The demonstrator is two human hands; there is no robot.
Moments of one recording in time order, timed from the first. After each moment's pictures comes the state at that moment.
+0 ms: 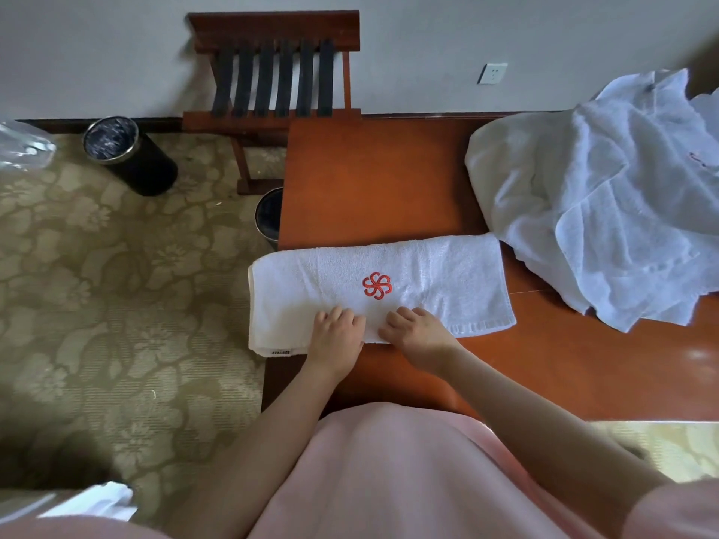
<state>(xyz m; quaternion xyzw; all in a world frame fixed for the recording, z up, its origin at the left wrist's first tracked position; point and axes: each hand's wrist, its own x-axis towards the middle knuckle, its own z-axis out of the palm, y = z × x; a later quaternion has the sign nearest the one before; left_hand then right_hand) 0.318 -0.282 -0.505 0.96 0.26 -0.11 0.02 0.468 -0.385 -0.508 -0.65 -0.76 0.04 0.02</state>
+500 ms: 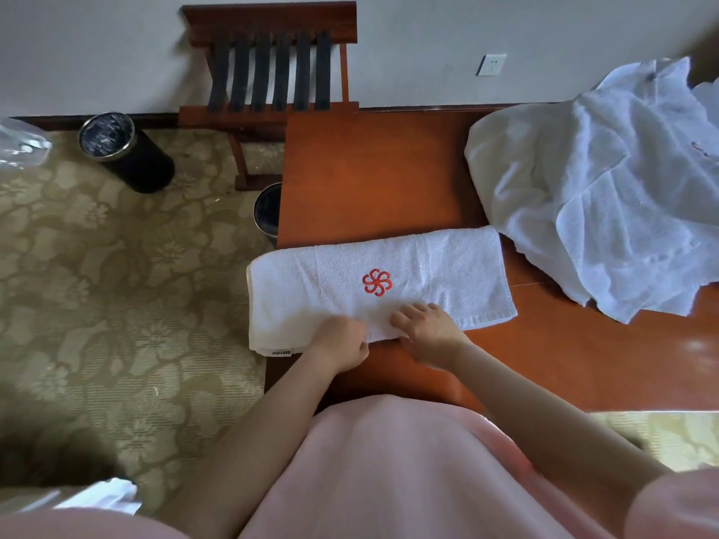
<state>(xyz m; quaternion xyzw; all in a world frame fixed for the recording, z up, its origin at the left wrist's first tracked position) 0.321 -0.272 -0.525 0.93 0.23 -0.21 0.18 0.474 -0.396 -0.518 -0.72 -0.68 0.15 0.02</state>
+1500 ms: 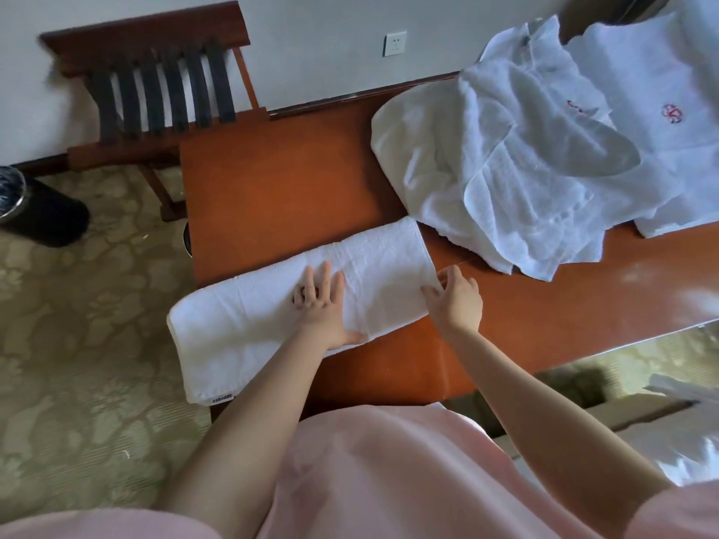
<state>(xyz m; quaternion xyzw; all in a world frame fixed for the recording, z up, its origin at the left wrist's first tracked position) 0.418 -0.275 -0.521 0.91 0.23 -0.33 0.13 0.550 -0.449 -0.511 -0.96 -0.11 0.14 0.23</state>
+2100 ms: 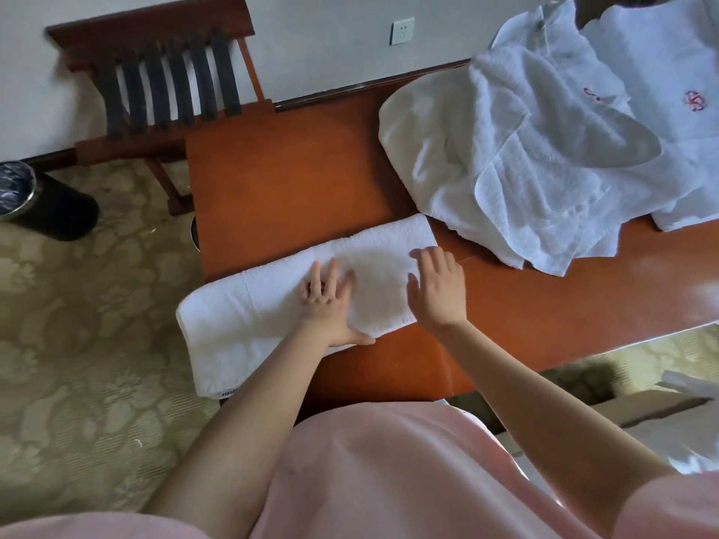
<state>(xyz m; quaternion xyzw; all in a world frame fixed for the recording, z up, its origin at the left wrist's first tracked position) 0.415 -0.269 -0.516 0.91 0.20 -0.35 0.12 0.535 -0.423 -0.506 -0.91 -0.35 -0.02 0.21</state>
